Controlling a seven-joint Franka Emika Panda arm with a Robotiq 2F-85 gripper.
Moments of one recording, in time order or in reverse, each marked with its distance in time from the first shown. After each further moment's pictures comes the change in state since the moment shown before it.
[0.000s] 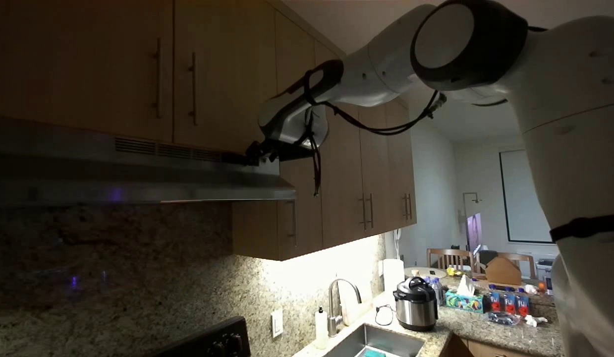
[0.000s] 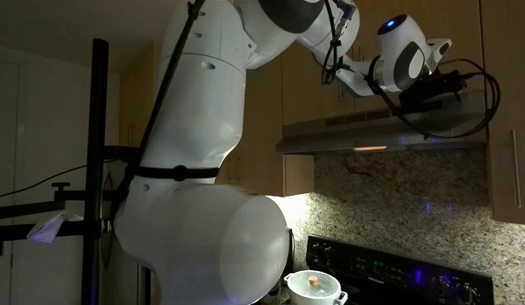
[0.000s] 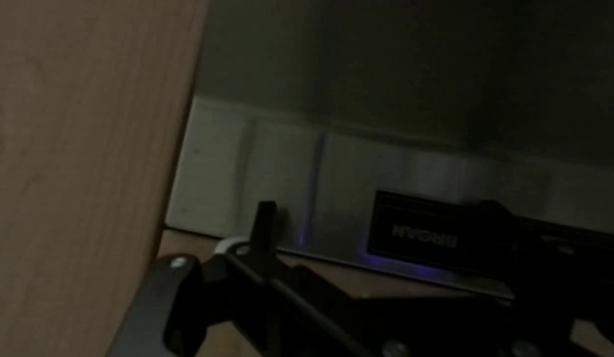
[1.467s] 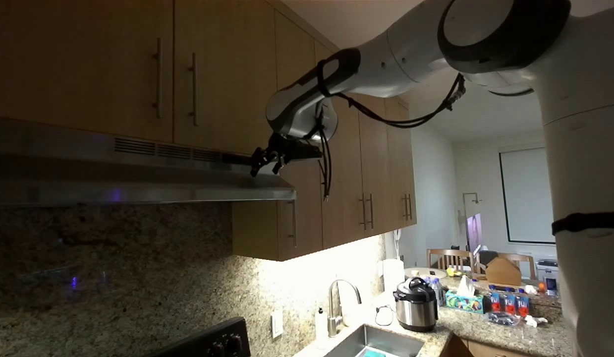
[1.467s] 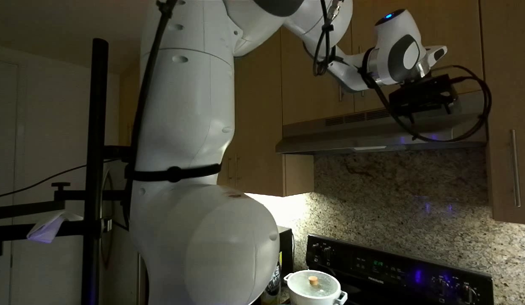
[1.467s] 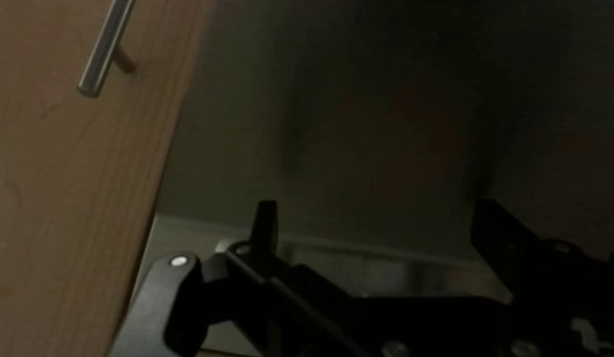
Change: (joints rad) arm -0.211 -0.113 0.235 -0.108 -0.076 -0.213 0.057
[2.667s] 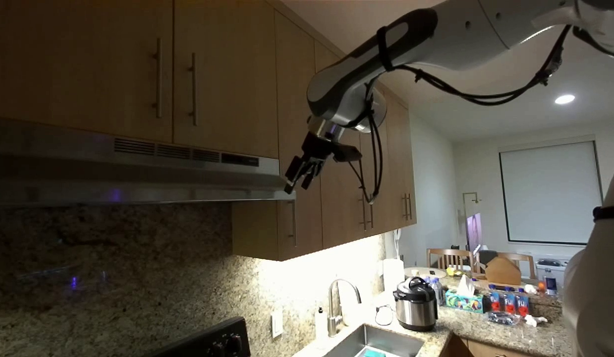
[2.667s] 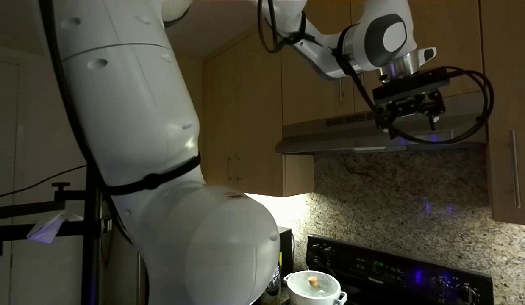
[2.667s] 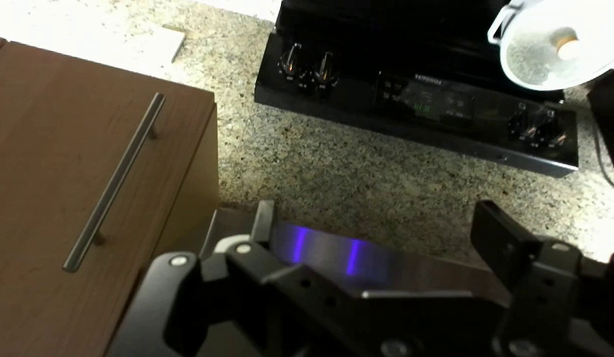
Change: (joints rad) arm 0.001 -0.387 -0.032 -0.404 0.000 -0.244 -0.221
